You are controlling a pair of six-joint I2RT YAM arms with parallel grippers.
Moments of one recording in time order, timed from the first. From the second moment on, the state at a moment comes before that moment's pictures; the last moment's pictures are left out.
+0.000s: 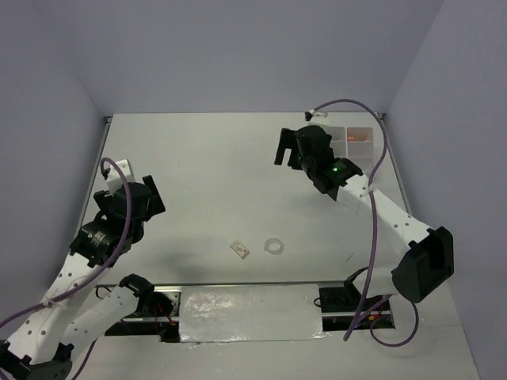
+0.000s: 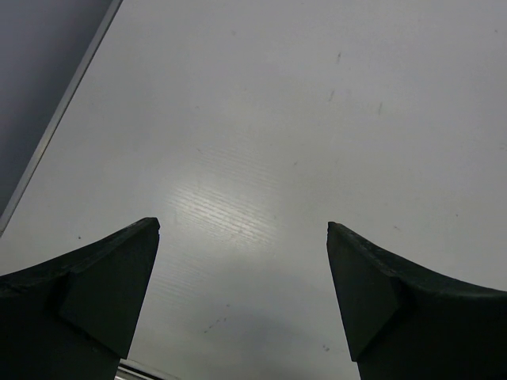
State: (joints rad) left arm -0.47 0.69 0.90 -0.85 -0.69 -0.53; right arm 0.50 1.35 1.18 -0.31 0.39 0.52
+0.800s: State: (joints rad) left arm -0.37 0.66 0.91 -0.86 -0.71 -0.56; right arm 1.12 1.74 1.23 -0.50 0.25 0.44
